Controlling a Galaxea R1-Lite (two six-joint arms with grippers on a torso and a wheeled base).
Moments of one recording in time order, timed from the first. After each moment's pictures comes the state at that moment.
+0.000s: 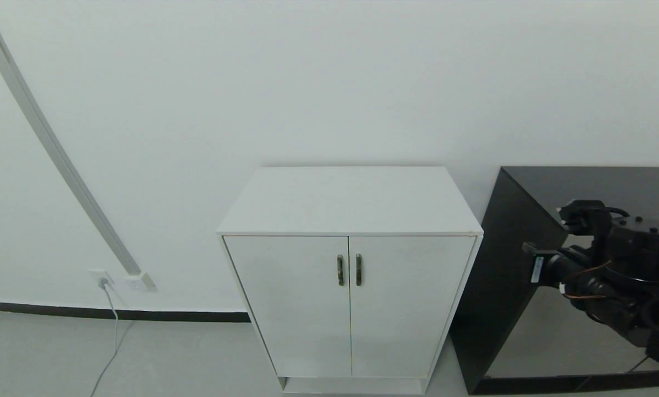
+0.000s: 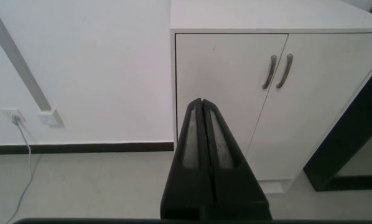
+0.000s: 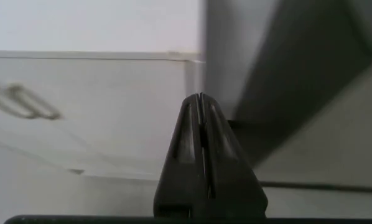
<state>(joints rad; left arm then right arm) 0.00 0.00 0.00 0.00 -0.01 -0.01 0.30 1.69 -0.45 -1.03 -0.28 0.08</state>
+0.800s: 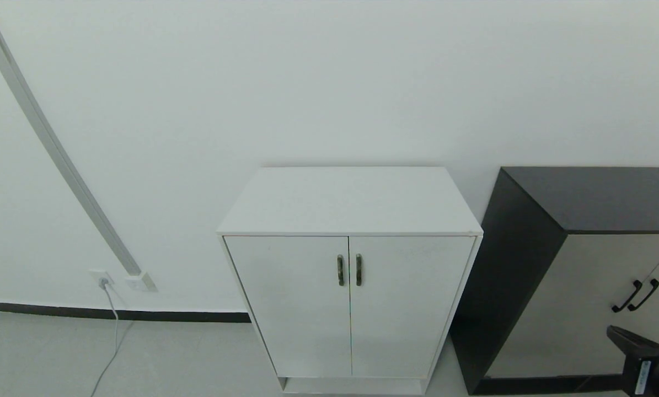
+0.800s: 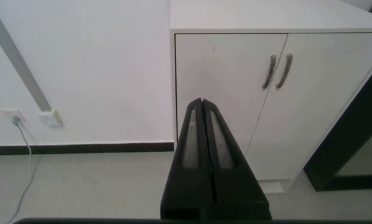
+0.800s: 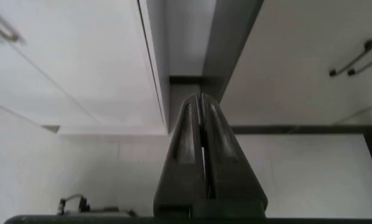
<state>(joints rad) 0.00 0.00 0.00 0.00 -0.01 0.00 0.26 1.23 -0.01 -0.88 -0.27 0.07</state>
